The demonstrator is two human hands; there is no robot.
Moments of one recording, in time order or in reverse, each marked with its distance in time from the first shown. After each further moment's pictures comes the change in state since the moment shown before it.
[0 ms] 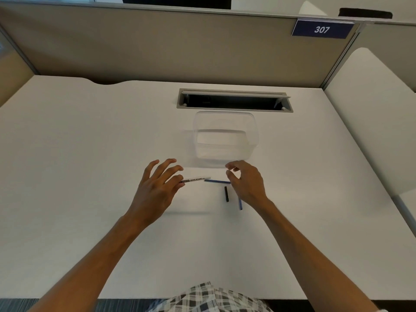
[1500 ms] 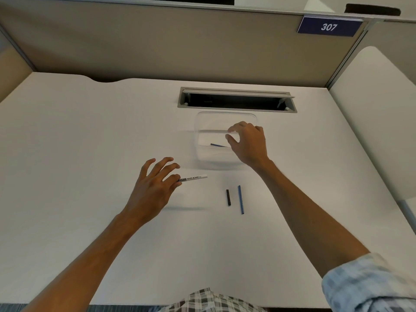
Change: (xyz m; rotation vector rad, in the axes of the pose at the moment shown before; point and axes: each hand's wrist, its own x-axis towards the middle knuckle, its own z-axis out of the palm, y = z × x) left_hand 0.007 -0.016 0.003 0.009 -0.069 -0.033; right_hand 0.101 -0.022 -0.024 -0.319 0.161 -0.290
